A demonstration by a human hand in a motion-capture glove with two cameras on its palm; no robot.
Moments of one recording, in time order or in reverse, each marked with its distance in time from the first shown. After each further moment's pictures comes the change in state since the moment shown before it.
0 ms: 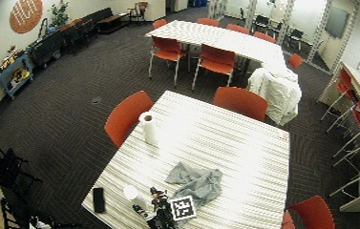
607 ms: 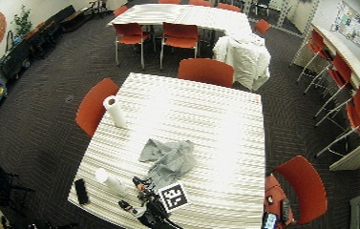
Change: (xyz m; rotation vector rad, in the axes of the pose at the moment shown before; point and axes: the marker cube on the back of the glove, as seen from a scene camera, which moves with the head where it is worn) arm -0.103 -0.013 0.006 -0.160 -0.074 -0.235
